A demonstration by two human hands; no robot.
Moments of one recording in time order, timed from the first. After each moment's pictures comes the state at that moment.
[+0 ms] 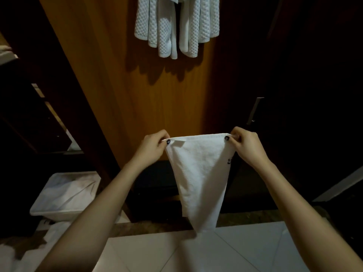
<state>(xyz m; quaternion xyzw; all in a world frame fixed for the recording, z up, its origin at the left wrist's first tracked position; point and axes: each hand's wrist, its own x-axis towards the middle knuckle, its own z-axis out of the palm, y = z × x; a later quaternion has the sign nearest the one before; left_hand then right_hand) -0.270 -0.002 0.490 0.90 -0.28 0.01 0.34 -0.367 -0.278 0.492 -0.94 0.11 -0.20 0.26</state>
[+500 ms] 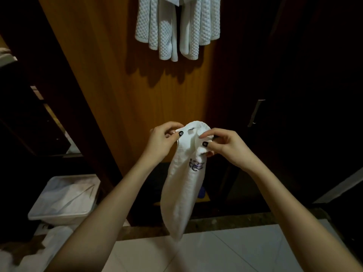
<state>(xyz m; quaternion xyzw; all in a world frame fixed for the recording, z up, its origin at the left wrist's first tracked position) -0.275 -0.027 0.515 0.78 -0.26 0.05 0.56 -0.374 -0.216 0.540 -0.83 -0.02 -0.07 0.55</state>
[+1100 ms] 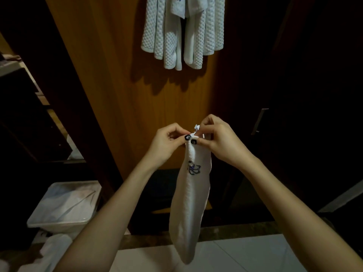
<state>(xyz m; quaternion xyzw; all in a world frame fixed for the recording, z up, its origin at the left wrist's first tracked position) -0.276 -0.017 0.538 0.68 -0.31 -0.04 0.67 -0.349 -0.183 0.579 -0.94 -0.09 -0.17 0.27</state>
